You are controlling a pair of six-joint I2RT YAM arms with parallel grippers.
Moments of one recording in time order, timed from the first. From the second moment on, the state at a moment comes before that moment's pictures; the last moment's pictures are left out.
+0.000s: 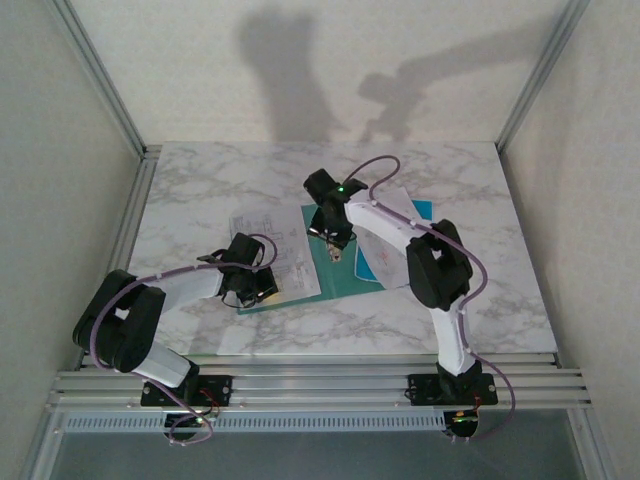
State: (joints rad) left arm -0.43 1.51 0.66 -0.31 0.30 -0.92; right arm 0.70 2.07 1.75 -0.94 0.00 1.06
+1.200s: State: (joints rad) left arm -0.43 1.50 0.67 -0.37 0.28 -0.92; right arm 0.61 2.24 1.94 -0.69 -0.20 1.12
